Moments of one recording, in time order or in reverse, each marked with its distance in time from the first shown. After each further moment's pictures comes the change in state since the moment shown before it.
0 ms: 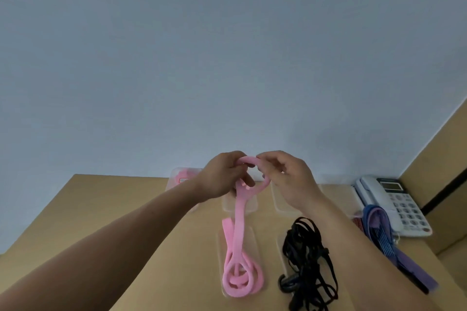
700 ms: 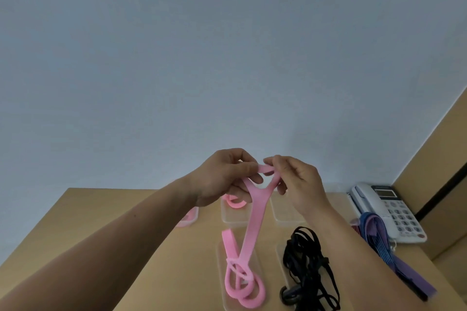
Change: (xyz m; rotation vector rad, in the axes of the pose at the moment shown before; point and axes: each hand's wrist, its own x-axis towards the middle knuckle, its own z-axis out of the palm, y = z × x) left_hand -0.010 0.034 -0.021 -0.367 -0.148 -0.032; right_hand -0.007 -0.021 -0.003 0.129 0.157 -0.046
